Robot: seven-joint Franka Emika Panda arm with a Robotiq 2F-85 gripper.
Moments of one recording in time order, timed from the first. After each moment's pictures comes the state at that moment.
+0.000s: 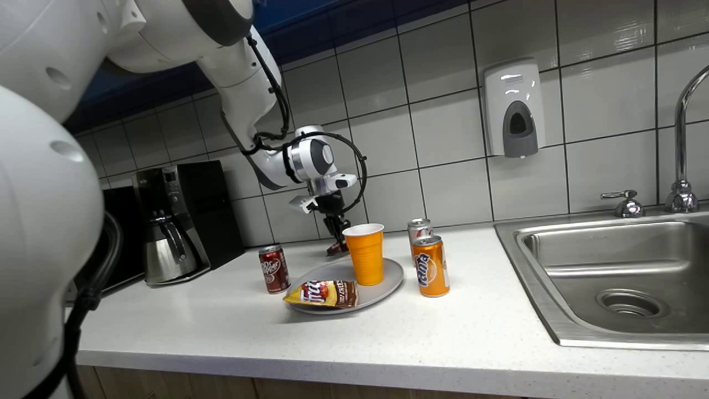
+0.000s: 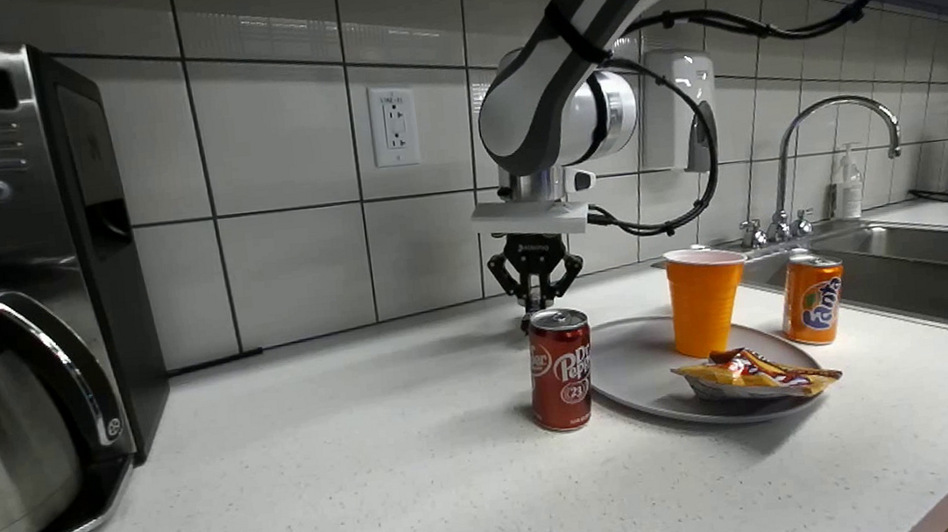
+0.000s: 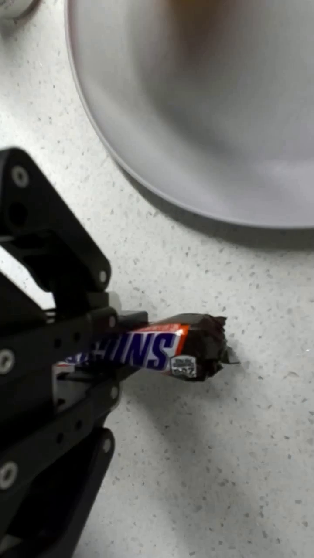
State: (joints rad) arm 0.15 0.68 -0.04 -1.61 -0.06 2.39 0.84
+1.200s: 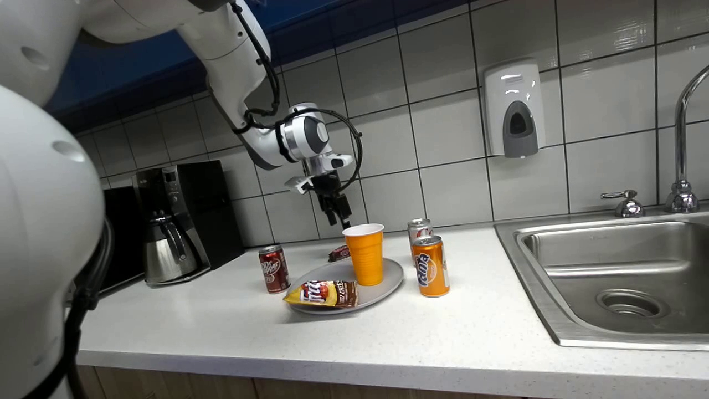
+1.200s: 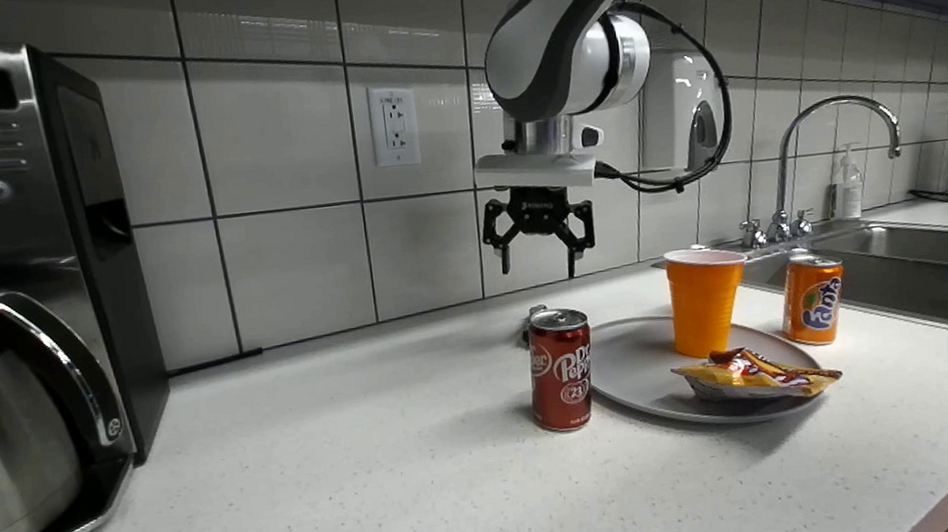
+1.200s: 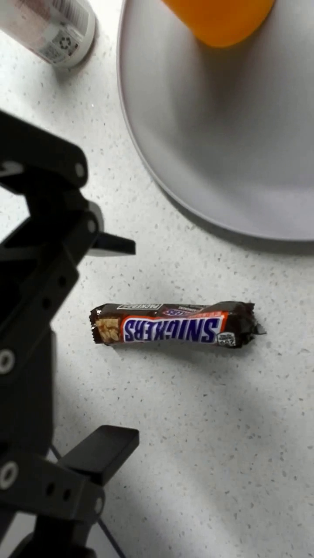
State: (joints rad) arm 0.16 0.56 -0.05 -1.68 -0.06 2.37 0.84
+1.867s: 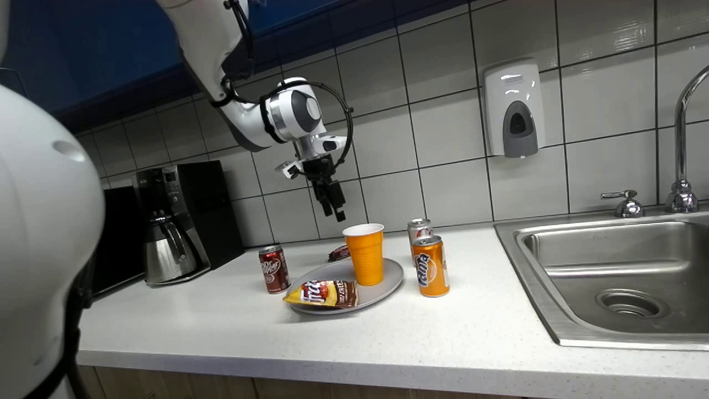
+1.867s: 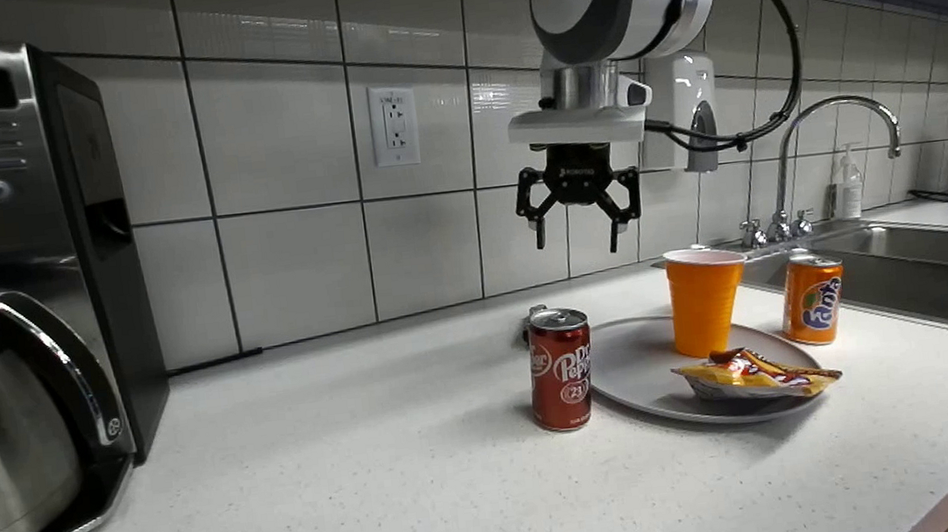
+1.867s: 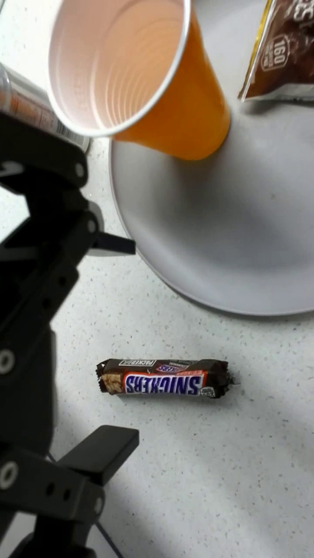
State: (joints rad) arm 0.16 0.33 -0.07 -1.92 -0.07 2.37 0.89
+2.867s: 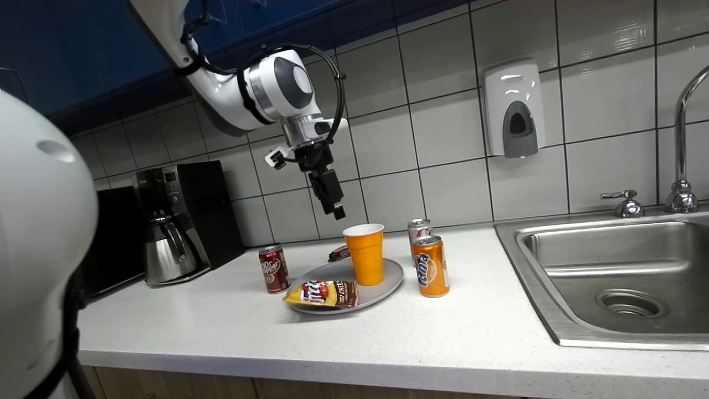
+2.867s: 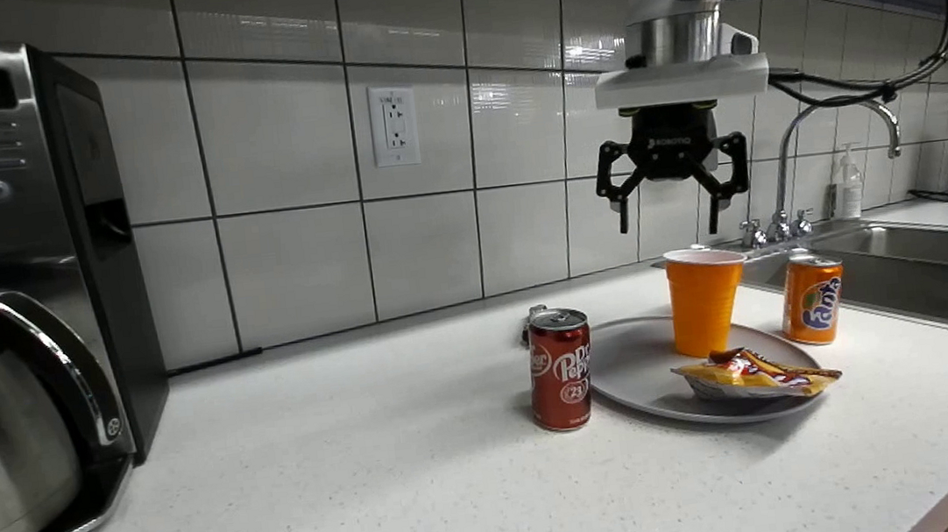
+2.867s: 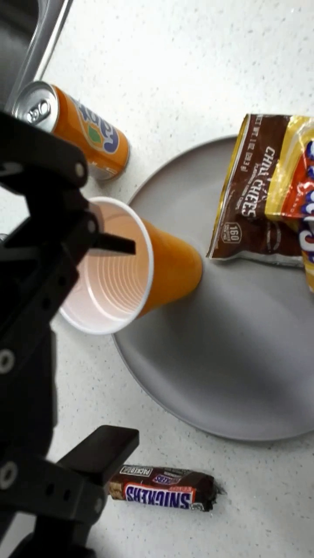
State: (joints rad) arm 0.12 0.02 -0.08 -2.26 -0.16 2.37 0.97
